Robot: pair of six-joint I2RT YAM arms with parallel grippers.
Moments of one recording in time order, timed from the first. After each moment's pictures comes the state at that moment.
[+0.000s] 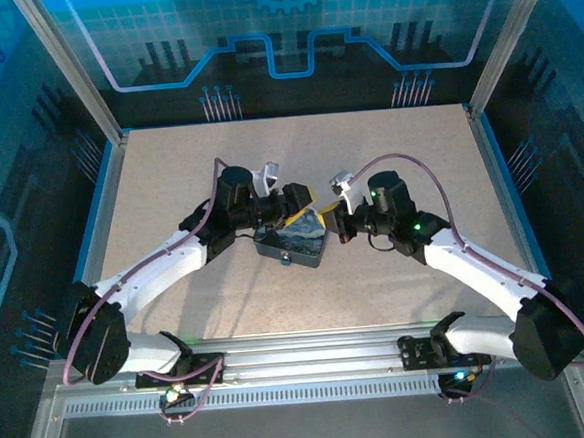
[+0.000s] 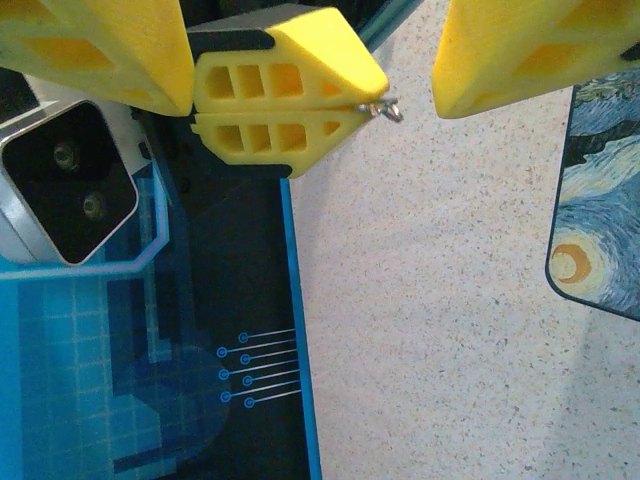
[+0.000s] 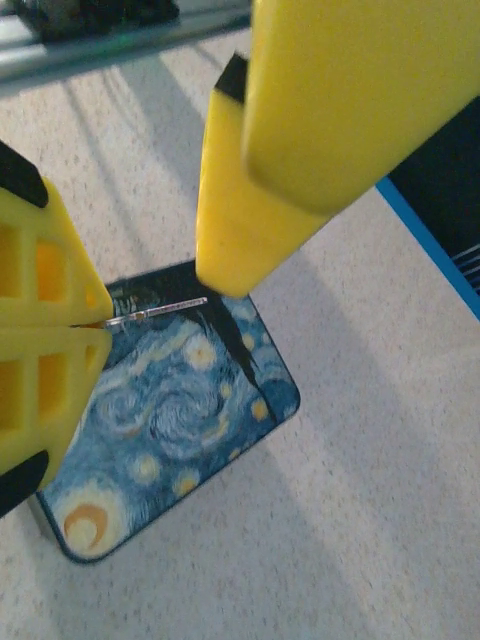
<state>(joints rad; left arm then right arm) -0.57 1.36 0.96 0.00 0.51 -1.08 0.54 1.19 0.81 -0.12 -0.44 0.15</state>
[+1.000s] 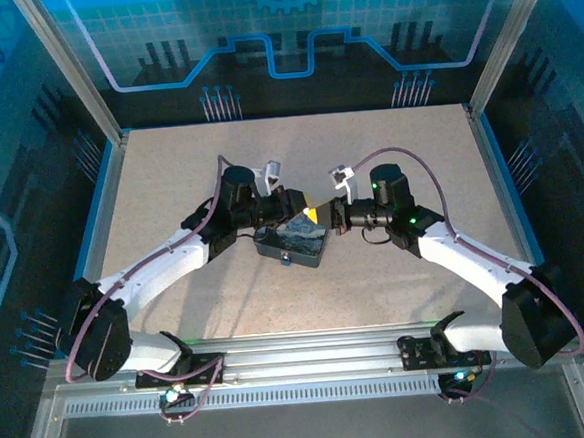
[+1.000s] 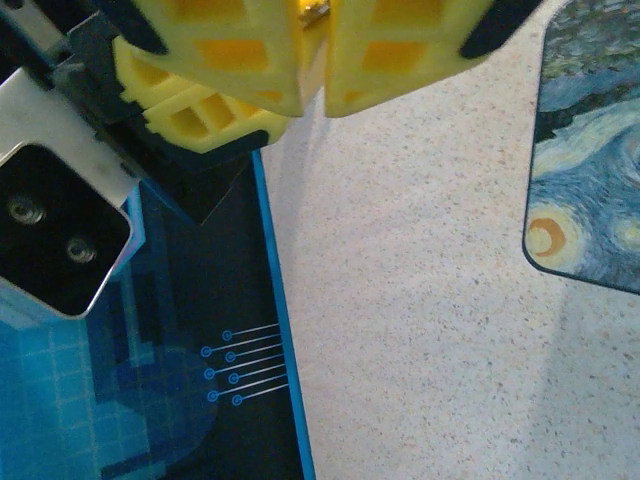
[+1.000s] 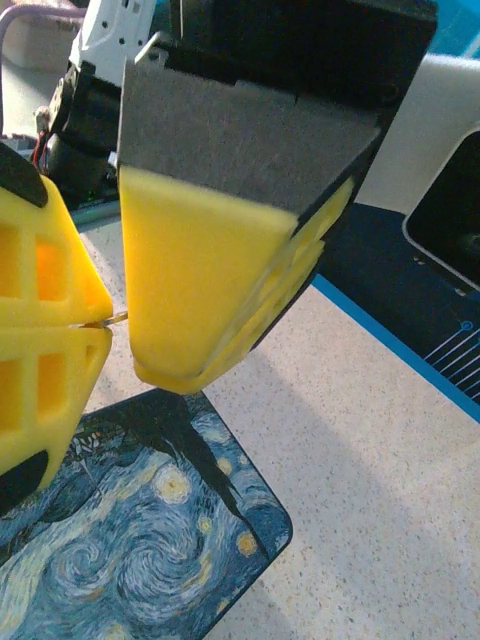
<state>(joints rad) -0.57 1.38 0.97 -0.01 0.48 -1.00 0.48 1.27 0.80 0.06 -0.70 0.45</state>
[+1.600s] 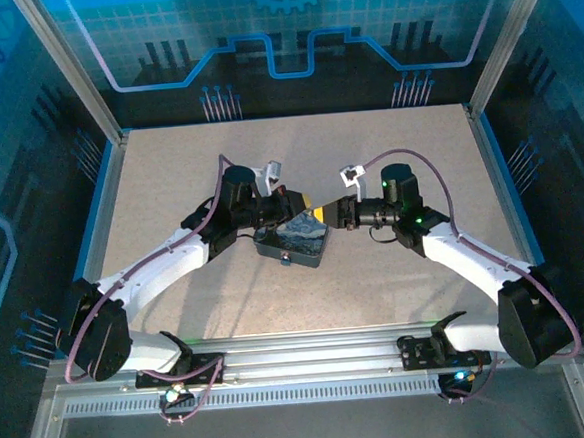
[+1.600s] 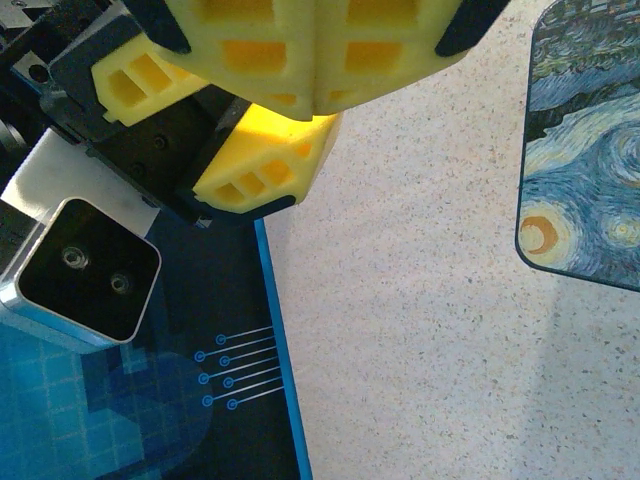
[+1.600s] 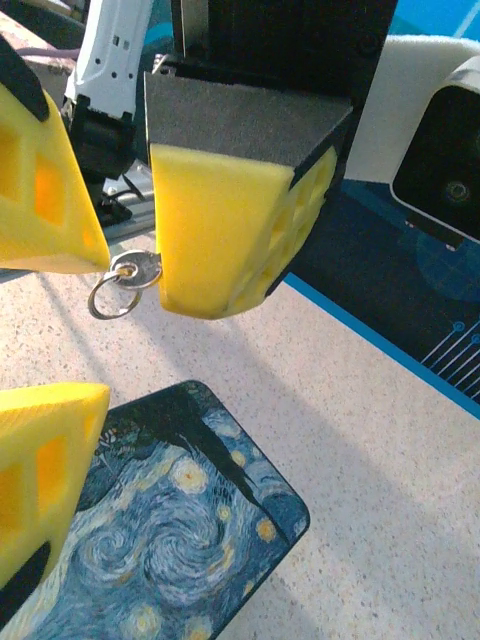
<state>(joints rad) -0.57 1.38 0.97 -0.03 0.48 -0.97 0.40 1.27 0.75 0.12 -0.81 0.52</state>
